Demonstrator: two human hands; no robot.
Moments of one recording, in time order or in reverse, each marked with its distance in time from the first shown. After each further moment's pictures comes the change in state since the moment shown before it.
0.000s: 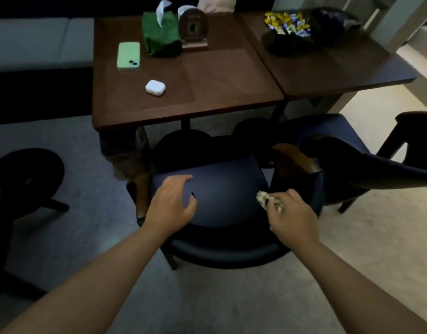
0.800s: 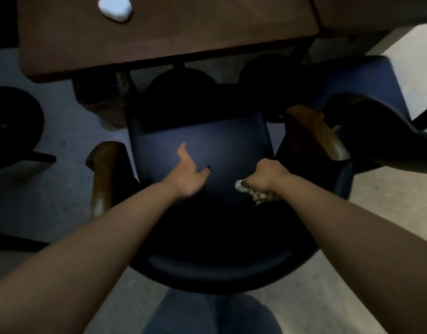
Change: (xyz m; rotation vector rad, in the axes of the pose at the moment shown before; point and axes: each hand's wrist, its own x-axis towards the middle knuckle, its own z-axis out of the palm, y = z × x) left_hand 0.088 -0.013 0.107 -0.286 -0.499 -0.546; right_hand 0.128 0.010 0.085 -0.206 -0.999 0.217
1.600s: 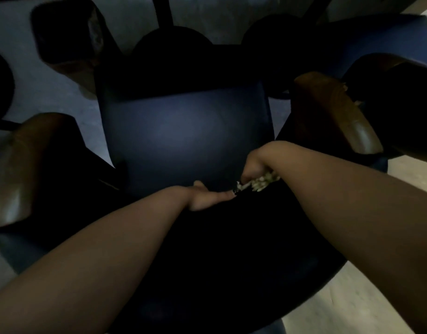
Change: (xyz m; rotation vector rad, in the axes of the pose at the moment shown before) left_hand 0.043 -0.037 0.111 0.243 -0.477 -0.373; right_hand 0.069 0.014 0.011 -0.512 -0.607 -0.120
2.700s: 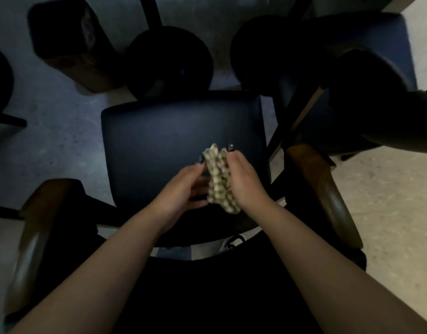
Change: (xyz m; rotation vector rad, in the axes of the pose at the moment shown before) left_hand -0.079 0.032 0.069 -1.062 0.097 0.433; right_hand -0.035 0.006 0.120 1.378 0.867 -0.414
